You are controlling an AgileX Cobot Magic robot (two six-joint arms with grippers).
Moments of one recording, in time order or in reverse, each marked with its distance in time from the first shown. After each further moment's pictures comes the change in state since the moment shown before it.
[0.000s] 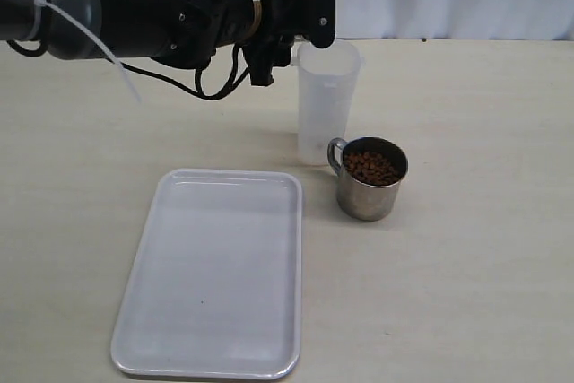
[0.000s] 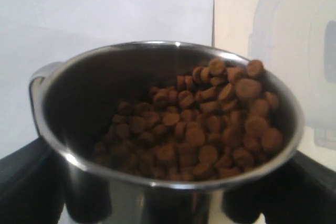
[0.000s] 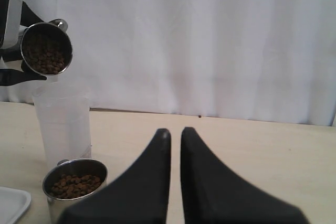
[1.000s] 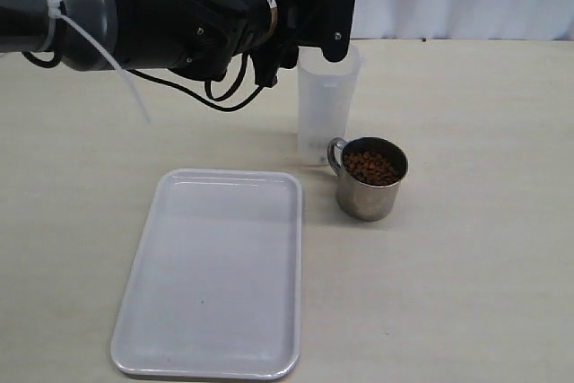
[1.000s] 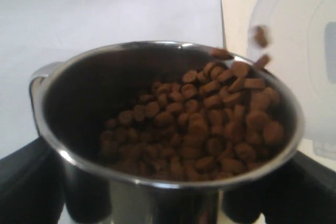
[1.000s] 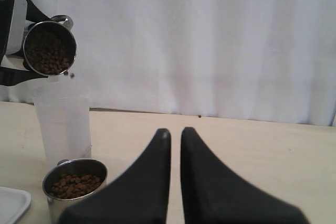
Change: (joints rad) left arm -0.054 0.000 0.000 0.054 0.082 0.059; right arm 0.000 0.000 0.000 0.000 0.000 0.000
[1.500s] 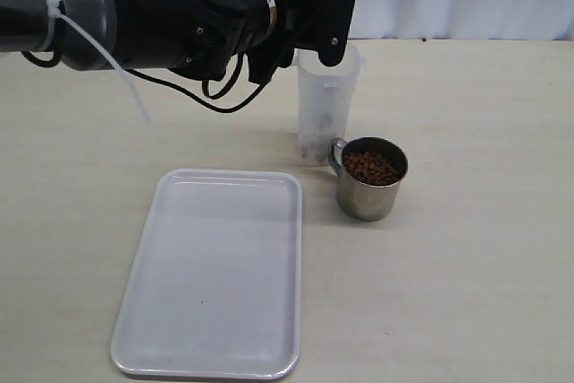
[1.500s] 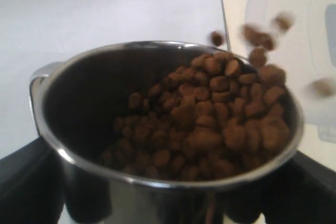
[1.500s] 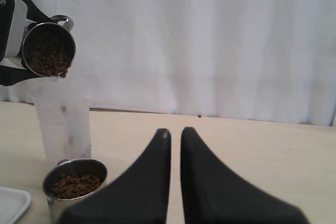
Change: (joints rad) left arm 0.000 0.000 0.000 0.000 0.006 0.077; right arm 0.000 0.000 0.000 0.000 0.000 0.000
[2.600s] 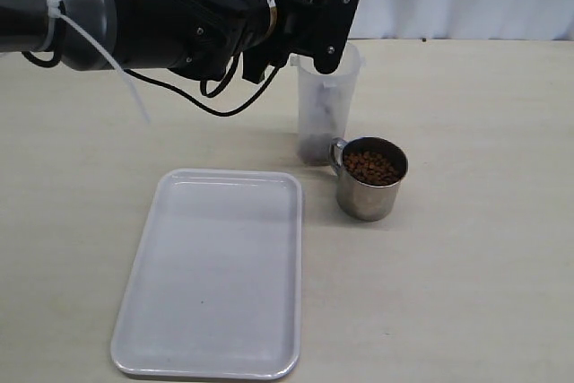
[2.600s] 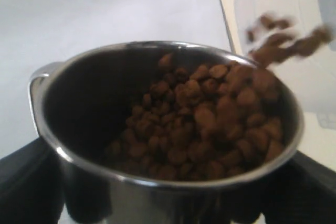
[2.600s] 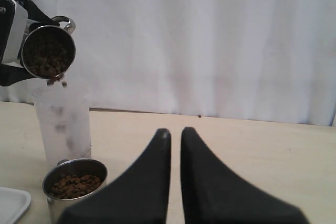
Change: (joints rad) left arm 0.000 0.000 0.000 0.002 0.000 0.098; right arm 0.000 0.000 0.000 0.000 0.000 0.000
